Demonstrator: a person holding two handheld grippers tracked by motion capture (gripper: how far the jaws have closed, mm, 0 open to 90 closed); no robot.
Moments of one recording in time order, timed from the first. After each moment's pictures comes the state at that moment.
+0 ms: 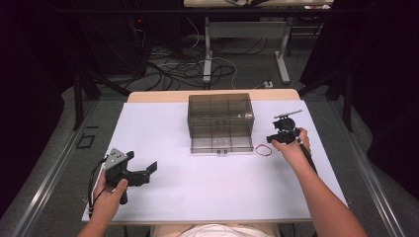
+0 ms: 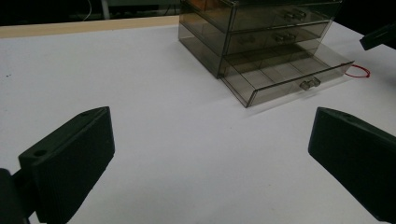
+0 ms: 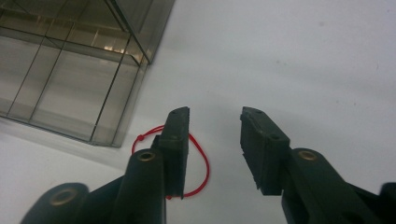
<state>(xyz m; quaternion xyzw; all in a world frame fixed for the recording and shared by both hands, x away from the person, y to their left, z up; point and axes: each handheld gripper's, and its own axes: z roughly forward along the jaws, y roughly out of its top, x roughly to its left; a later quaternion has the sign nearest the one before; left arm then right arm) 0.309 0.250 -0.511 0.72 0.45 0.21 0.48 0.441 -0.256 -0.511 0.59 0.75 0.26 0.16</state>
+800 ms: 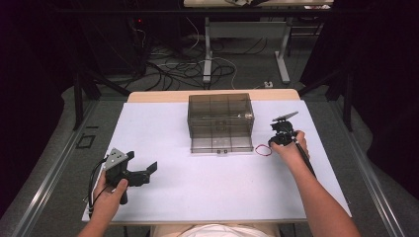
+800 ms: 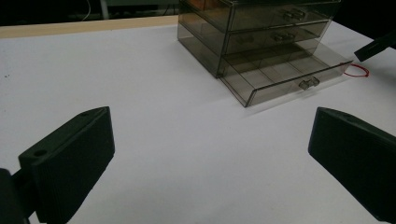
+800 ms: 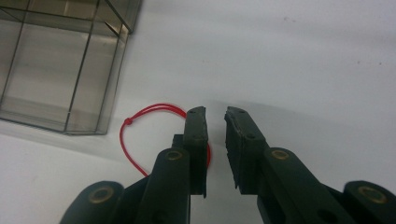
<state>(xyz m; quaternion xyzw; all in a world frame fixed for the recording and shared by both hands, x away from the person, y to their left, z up) 0.309 0.249 -0.511 0.72 0.45 0.21 0.48 0.447 -0.253 -0.525 0.63 0.74 0.21 0.12</state>
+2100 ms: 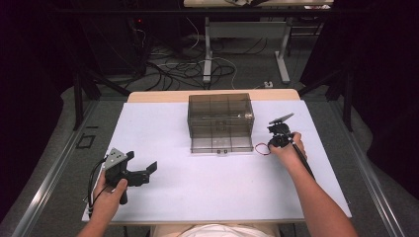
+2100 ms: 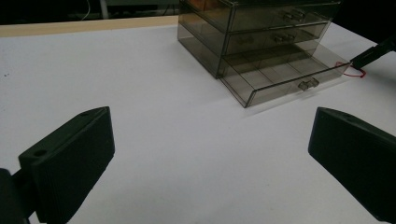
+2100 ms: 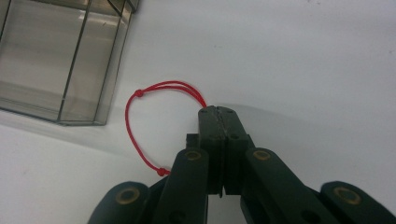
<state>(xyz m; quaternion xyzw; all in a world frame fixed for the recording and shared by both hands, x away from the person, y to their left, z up) 0.309 0.250 -0.511 0.72 0.46 0.20 0.49 0.448 -0.247 -0.536 0.62 0.75 0.20 0.11</state>
